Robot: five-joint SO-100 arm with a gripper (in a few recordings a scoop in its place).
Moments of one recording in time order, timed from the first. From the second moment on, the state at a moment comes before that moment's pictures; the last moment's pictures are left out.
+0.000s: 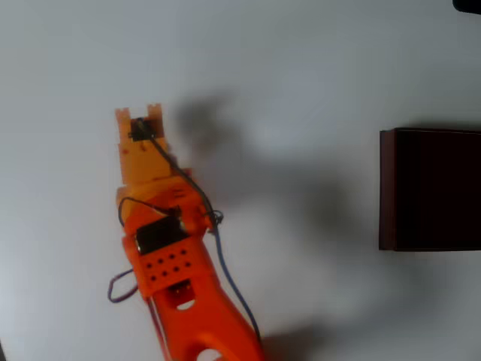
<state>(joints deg) -24.7 94.4 127.0 38.7 100.7</state>
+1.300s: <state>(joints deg) -8.9 125.9 124.1 74.5 76.7</state>
